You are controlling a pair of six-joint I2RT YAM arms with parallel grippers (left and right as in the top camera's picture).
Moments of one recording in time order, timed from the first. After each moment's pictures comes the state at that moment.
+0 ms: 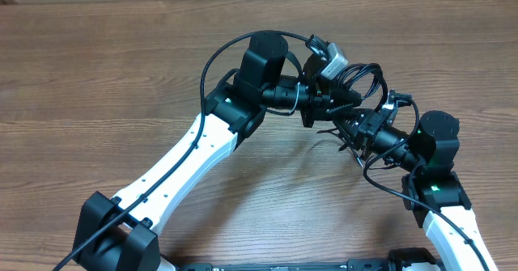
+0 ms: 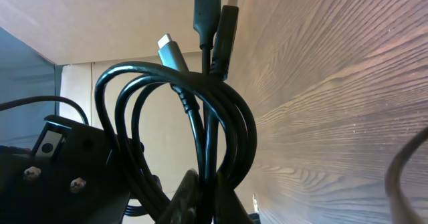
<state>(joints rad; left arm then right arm) -0.62 1.66 1.34 -0.01 0.96 -0.21 0.06 0.99 0.55 0.15 -0.84 1.40</state>
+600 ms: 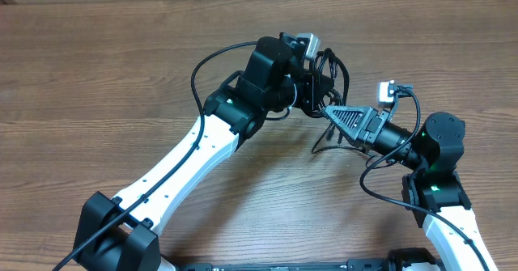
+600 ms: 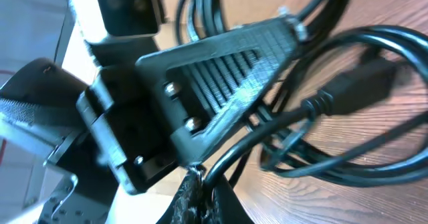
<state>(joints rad) -0.63 1.66 1.34 -0.20 0.44 -0.60 0.07 0.99 0.55 0.31 -0.94 1.22</state>
